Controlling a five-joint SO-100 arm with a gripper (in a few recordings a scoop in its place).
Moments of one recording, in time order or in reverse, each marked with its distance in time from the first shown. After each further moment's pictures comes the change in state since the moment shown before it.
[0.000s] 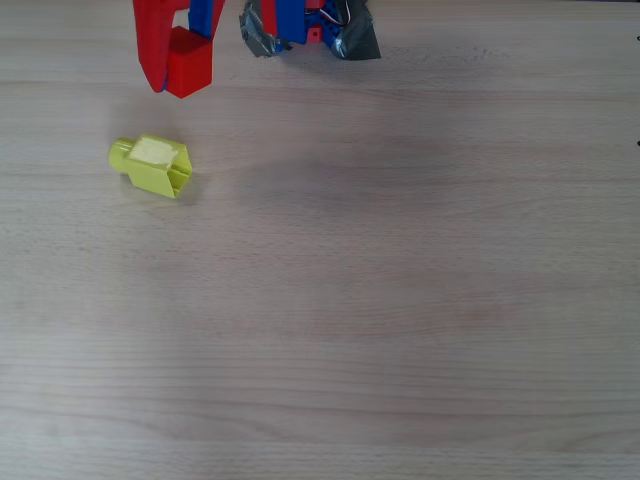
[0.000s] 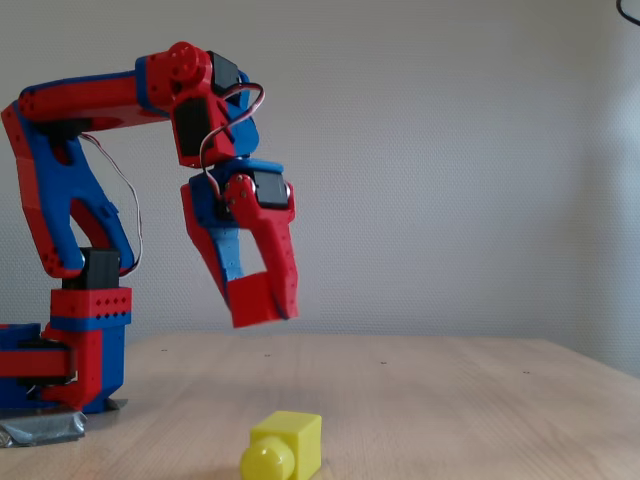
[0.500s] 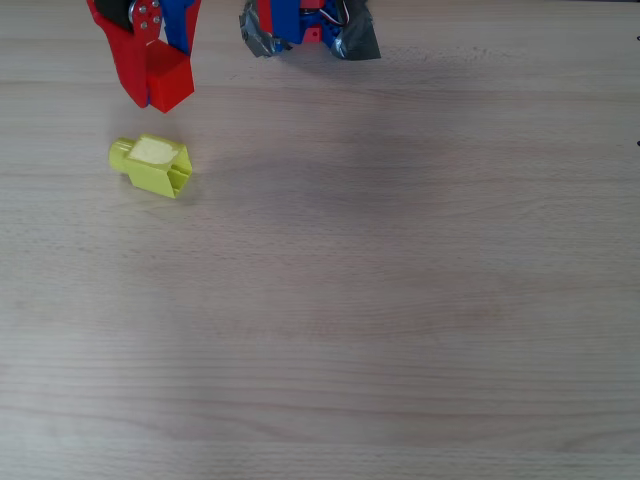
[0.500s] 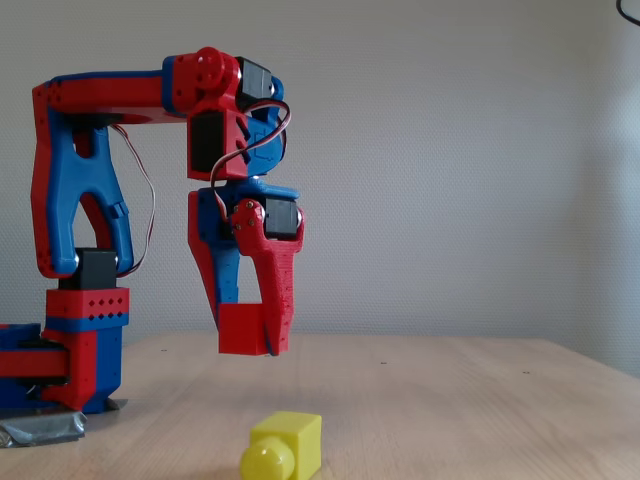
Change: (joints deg) arm 5.7 -16.3 -11.1 3.4 -4.9
